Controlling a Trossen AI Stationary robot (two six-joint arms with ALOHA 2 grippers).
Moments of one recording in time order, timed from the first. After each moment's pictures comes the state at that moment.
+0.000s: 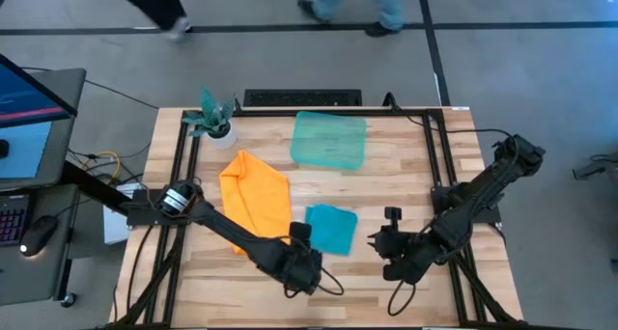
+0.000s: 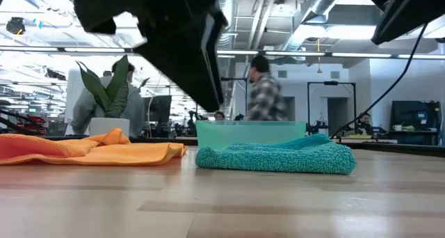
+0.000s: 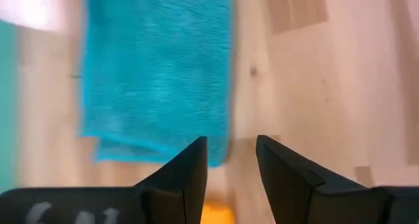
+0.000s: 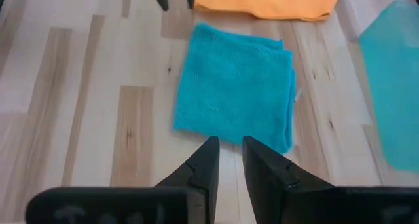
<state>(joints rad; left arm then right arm) -0.51 2.11 1.66 -0.84 -0.47 -0.25 0.76 1.41 0.97 -0.68 0.60 0.54</state>
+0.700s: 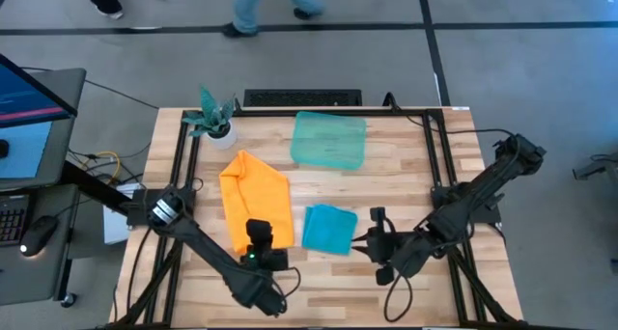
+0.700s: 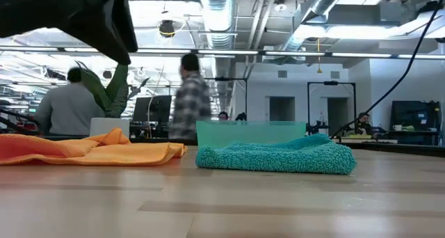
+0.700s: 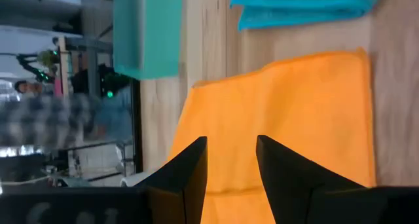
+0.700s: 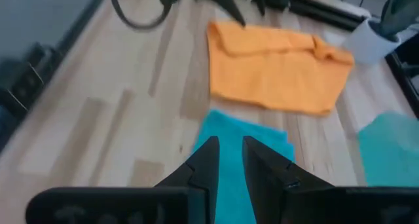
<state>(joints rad) -0.68 2.11 1.69 -1.57 -0.84 -0.80 0.71 1.40 1.01 -0.40 0.60 0.18</state>
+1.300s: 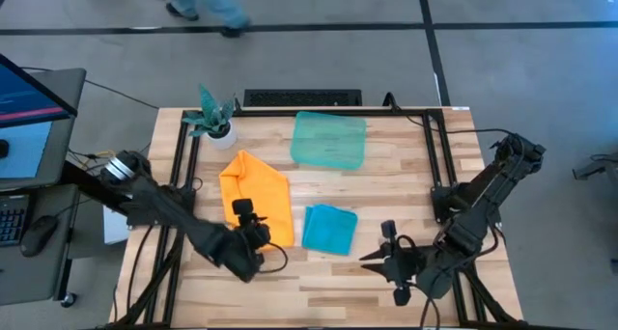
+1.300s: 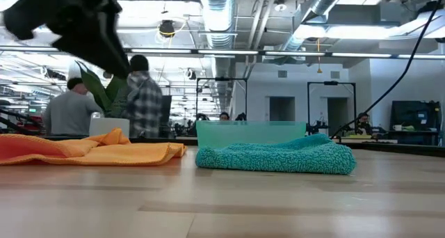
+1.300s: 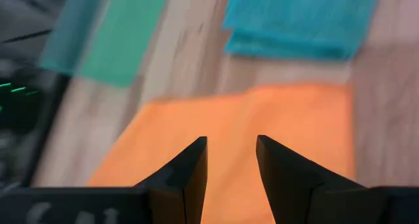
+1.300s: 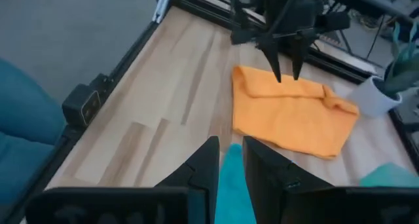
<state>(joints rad) -0.61 1.59 1.03 -0.77 -0.80 -0.60 0.86 1.40 1.11 -0.42 0.69 0.11</state>
